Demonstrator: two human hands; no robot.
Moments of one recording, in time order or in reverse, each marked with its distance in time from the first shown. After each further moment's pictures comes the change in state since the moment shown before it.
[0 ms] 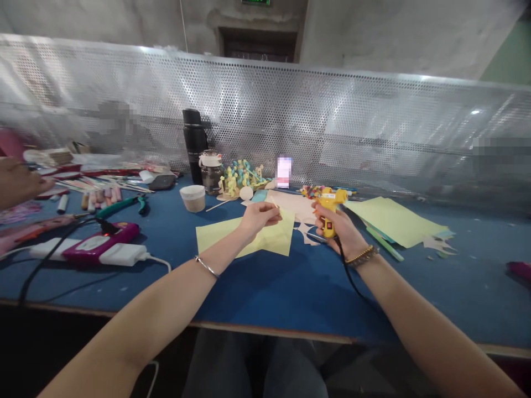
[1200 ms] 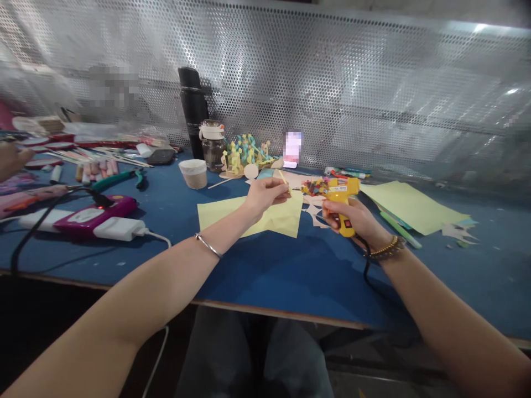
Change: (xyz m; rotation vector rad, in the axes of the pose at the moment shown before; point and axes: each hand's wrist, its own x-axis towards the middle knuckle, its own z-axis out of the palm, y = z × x) left_hand 0.004 -0.006 0.001 -0.058 0.021 0.042; right_hand 0.001 0.016 -0.023 -0.457 -0.285 -0.059
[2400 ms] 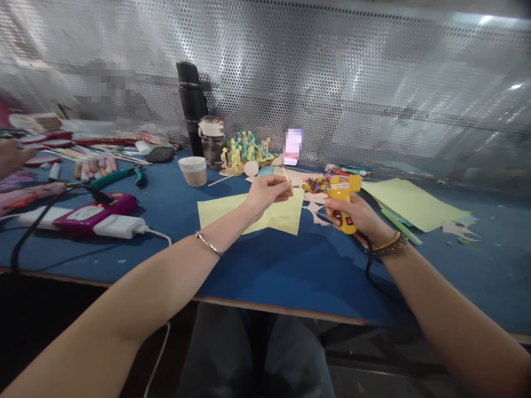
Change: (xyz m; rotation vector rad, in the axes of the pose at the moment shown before) left_hand -0.004 0.002 0.002 0.041 -0.033 0.023; right_hand 0.001 -0.003 -0.001 -0.058 0.013 0.008
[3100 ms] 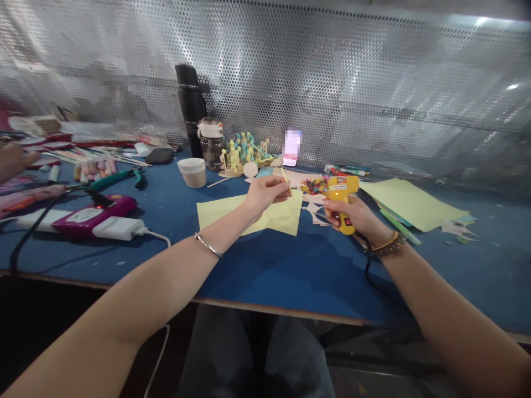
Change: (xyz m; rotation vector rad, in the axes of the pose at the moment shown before) left_hand 0.001 -0.001 -0.001 -0.012 -0.009 0.005; right_hand 0.001 0.003 -0.002 -0.015 -0.030 0.000
